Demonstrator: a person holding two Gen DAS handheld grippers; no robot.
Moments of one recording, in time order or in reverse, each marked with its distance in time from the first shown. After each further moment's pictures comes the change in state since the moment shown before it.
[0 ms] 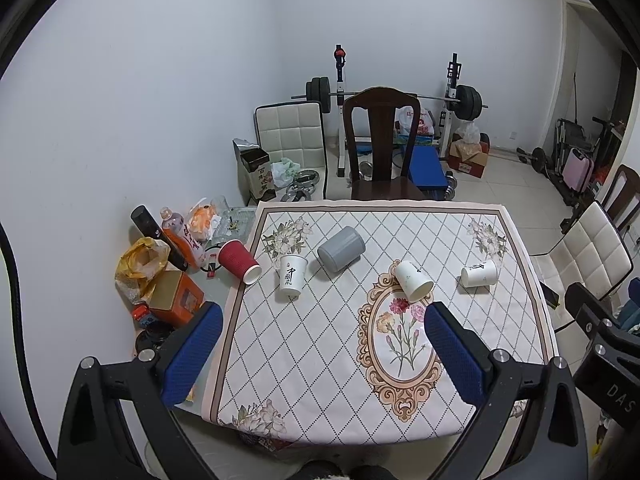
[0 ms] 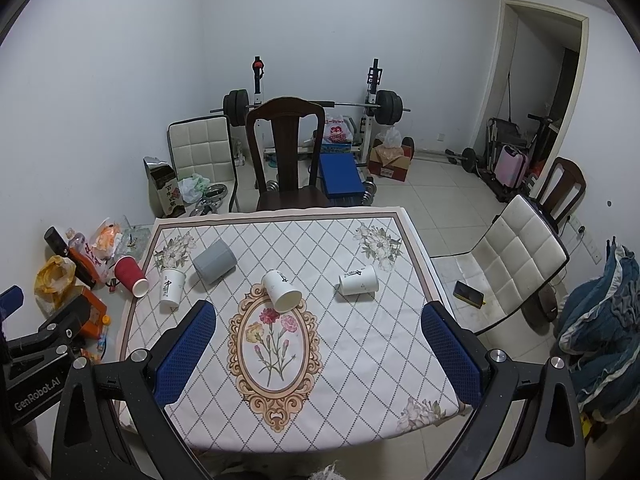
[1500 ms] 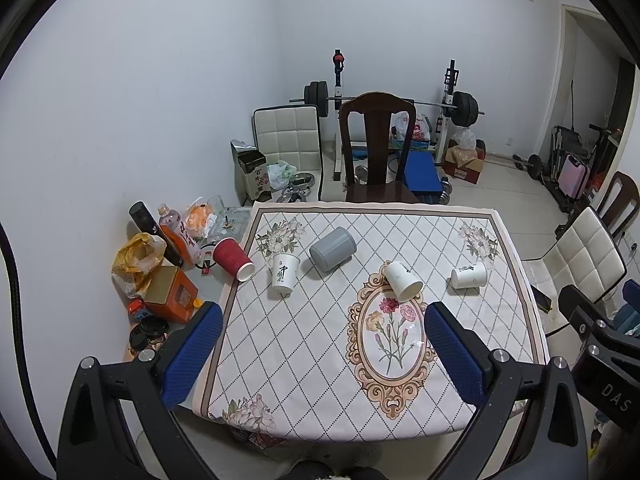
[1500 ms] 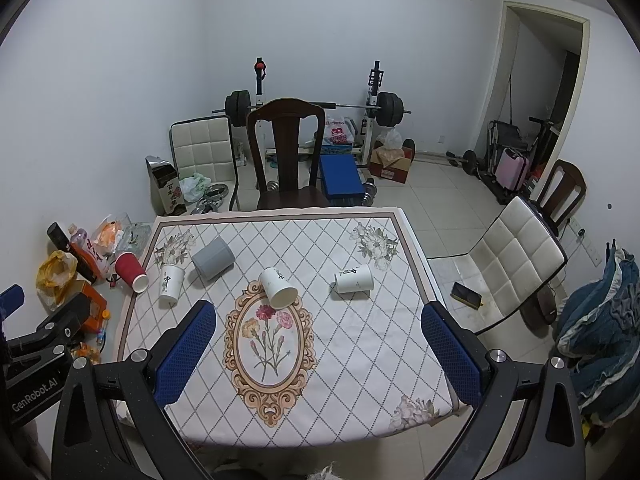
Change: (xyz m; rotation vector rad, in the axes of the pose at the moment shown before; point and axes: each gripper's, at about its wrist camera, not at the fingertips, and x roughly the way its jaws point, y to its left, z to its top) left arm -0.008 -0.017 0.000 -0.020 -0.007 -0.004; right arm -0.002 -0.008 0.001 -0.008 0.003 -0.001
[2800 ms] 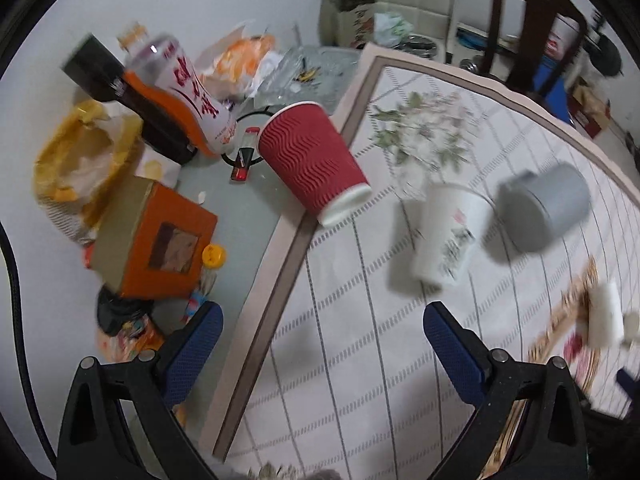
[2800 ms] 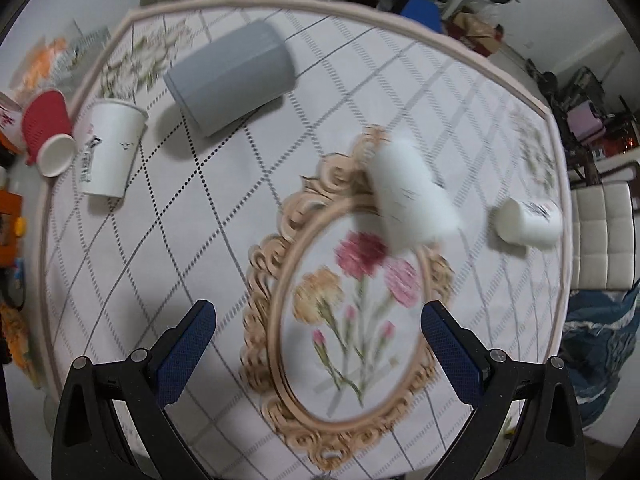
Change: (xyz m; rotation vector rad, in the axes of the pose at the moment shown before) left arm 0.399 0.193 -0.019 -0.251 0.516 0.209; right arm 0.432 0.205 -0.066 -0.270 0.668 -0.015
